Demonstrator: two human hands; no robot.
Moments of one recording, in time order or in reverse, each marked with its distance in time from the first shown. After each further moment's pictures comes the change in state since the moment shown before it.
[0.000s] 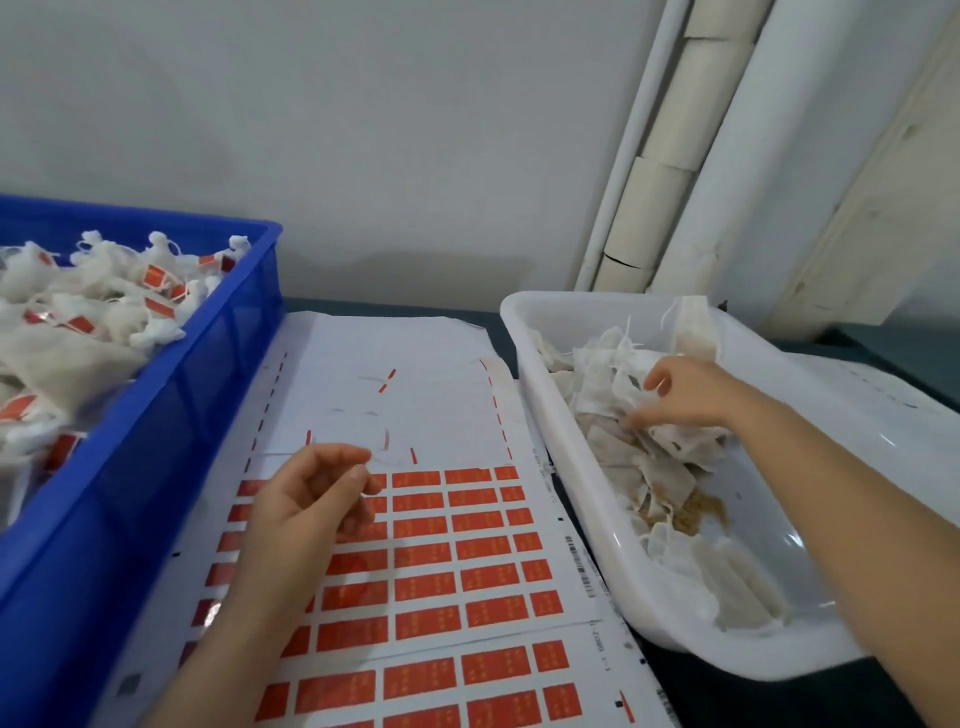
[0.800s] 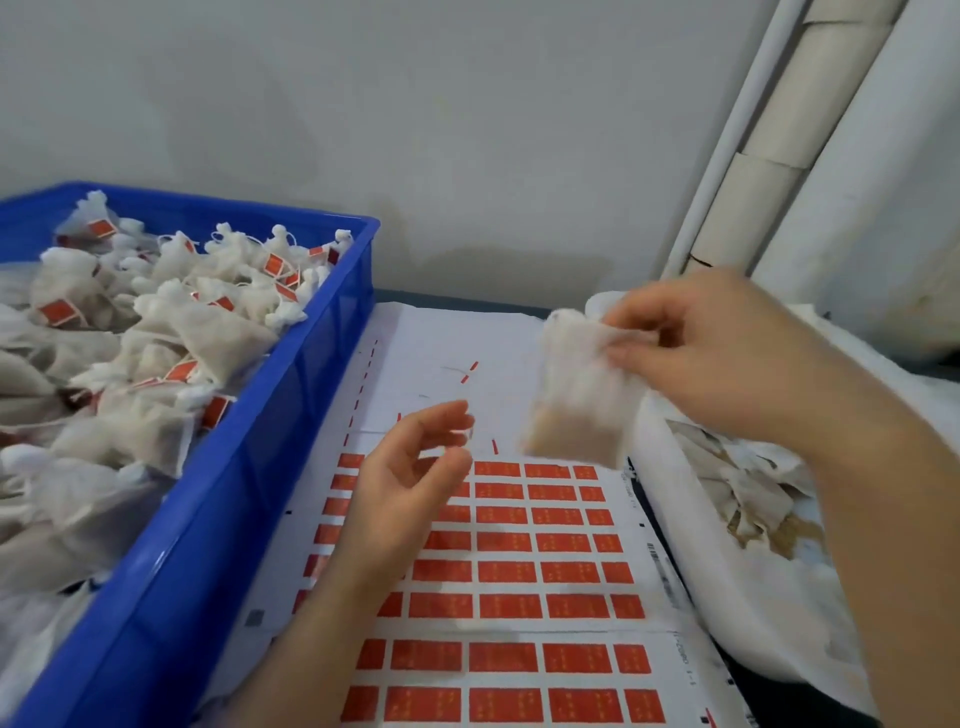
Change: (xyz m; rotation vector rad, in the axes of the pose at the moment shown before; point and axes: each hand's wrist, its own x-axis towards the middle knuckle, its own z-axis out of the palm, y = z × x) left_hand -0.009 0.025 -0.004 -0.033 -0.108 0.101; right_hand -0.127 -0.148 -0.045 0.361 0.234 -0.616
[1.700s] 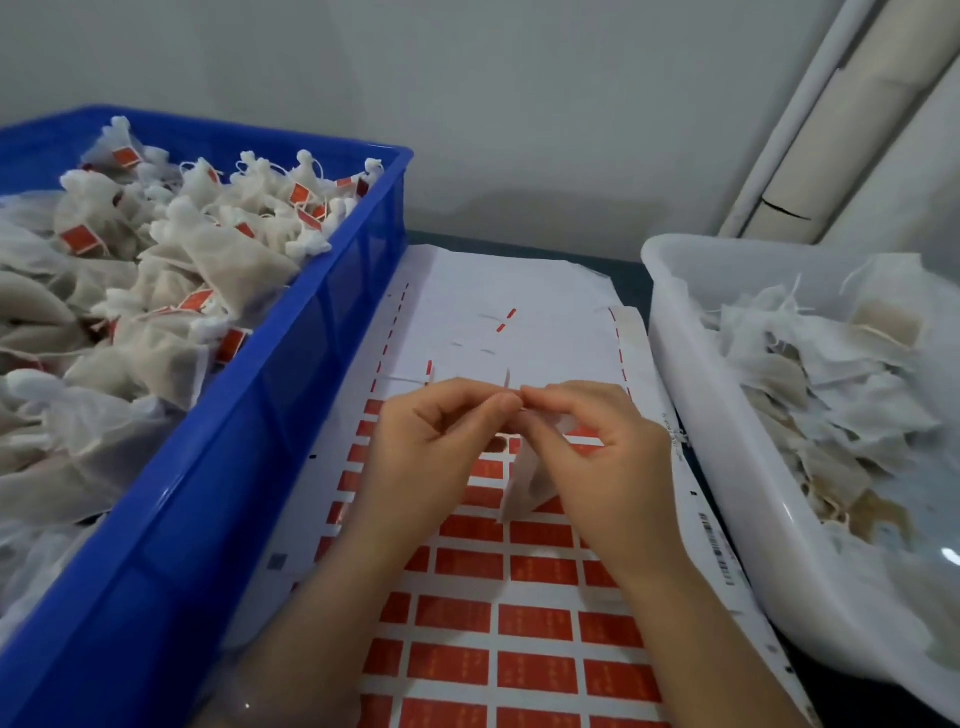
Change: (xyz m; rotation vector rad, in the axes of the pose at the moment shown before) left_hand -0.001 0.004 0.001 0.047 0.022 0.119; right_hand -0.038 0.008 0.149 0.409 0.360 0.023
